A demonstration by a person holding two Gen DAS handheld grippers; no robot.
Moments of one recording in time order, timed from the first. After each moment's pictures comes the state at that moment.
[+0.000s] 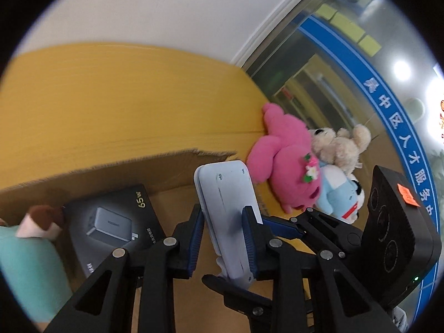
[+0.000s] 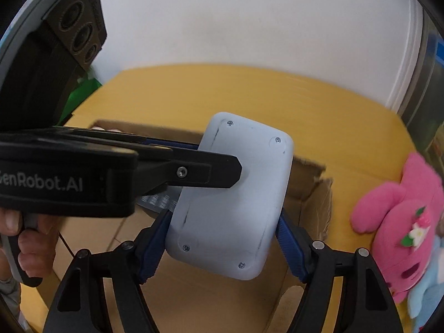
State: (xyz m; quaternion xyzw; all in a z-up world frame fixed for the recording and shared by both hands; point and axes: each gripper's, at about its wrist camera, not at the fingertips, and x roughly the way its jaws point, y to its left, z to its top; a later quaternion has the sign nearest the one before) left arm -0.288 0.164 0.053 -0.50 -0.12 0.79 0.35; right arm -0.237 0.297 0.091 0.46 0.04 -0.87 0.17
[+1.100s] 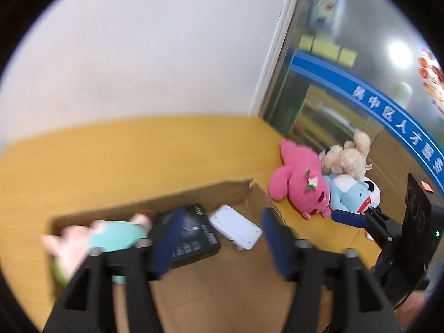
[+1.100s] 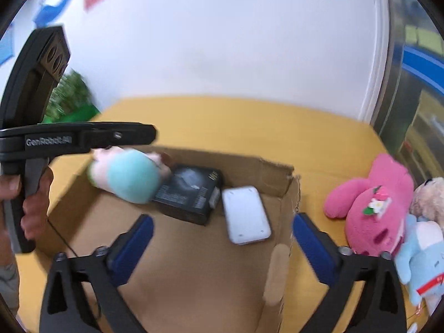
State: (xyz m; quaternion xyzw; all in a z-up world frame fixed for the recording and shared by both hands) left arm -0.158 0.076 0.172 -0.33 -0.02 0.91 0.26; right arm -0.138 0.320 0.159 0.36 0.03 -0.92 0.15
